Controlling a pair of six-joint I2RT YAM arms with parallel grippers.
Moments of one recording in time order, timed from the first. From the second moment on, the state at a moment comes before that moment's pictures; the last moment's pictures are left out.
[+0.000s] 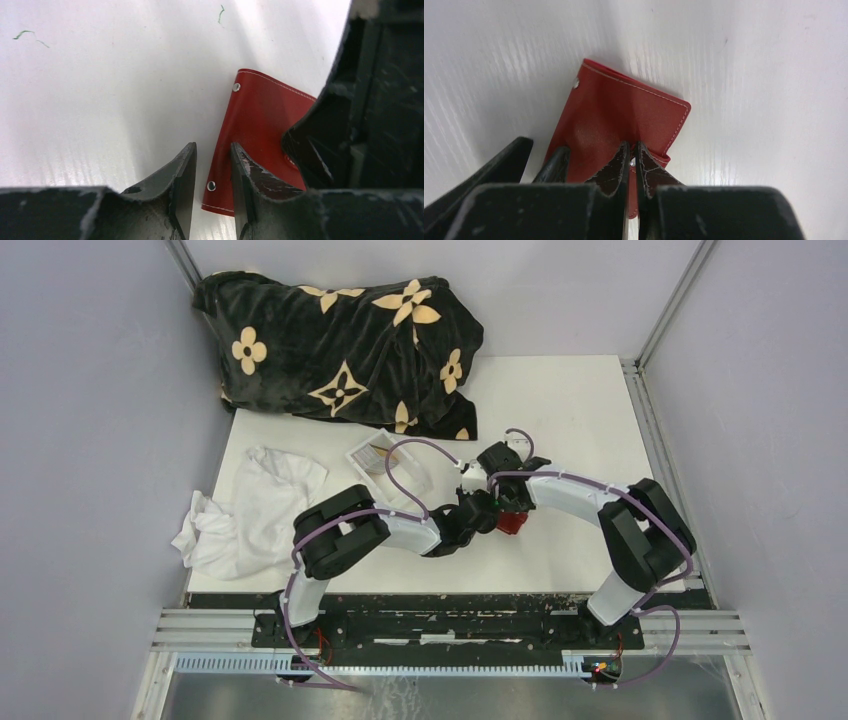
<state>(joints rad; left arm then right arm) -1.10 2.03 1.05 0.40 -0.52 -0.68 0.60 1.67 0.98 -0.58 0.46 0.63</state>
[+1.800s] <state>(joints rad) -1.10 1.86 0.91 0.13 -0.75 -0.77 0.50 1.80 1.27 -0.61 0.24 0.53</state>
